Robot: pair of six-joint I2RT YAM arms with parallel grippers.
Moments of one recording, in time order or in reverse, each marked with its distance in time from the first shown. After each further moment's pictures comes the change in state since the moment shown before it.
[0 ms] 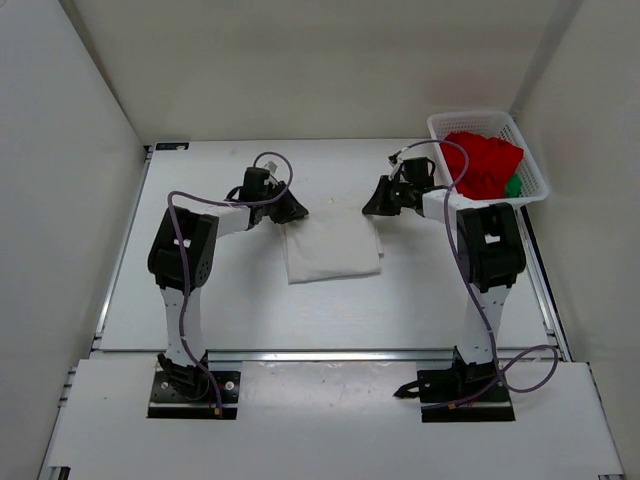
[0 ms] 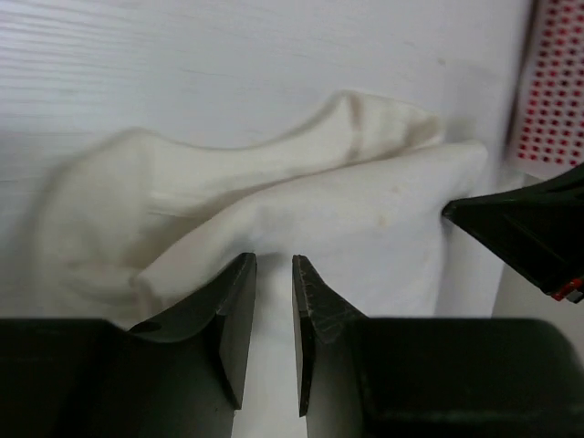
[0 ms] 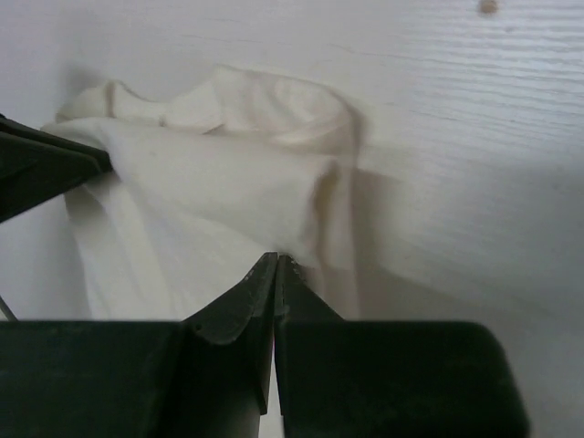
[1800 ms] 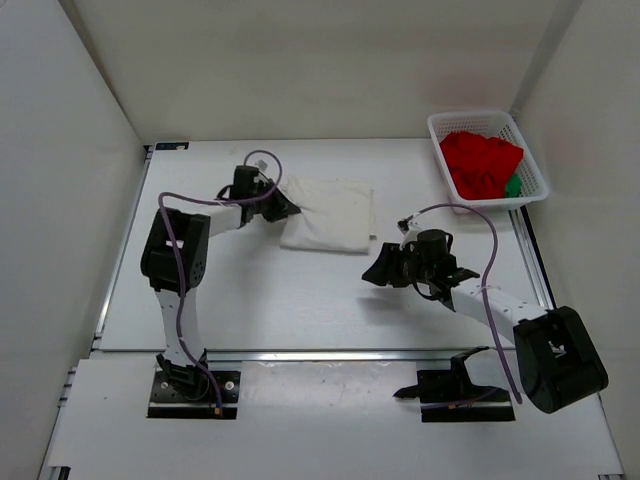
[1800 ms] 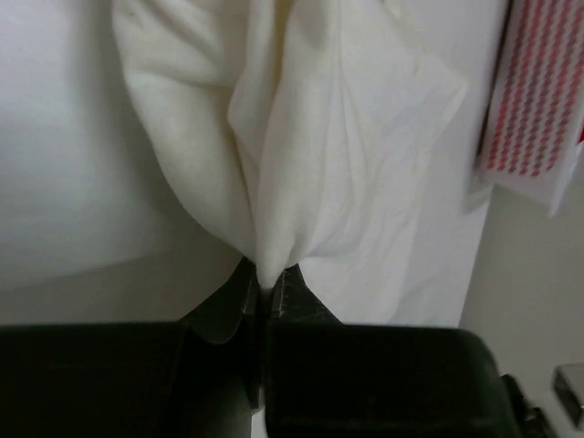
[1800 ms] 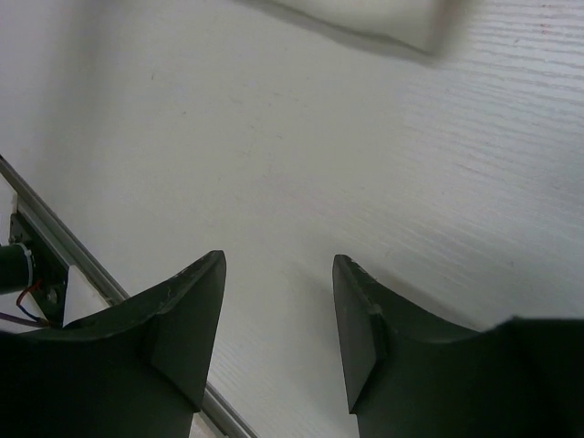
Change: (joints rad) left arm 0.039 -0.011 -0.043 -0.011 0.037 -0.029; right arm 0.163 -0.775 -0.853 0.180 0.058 0.064
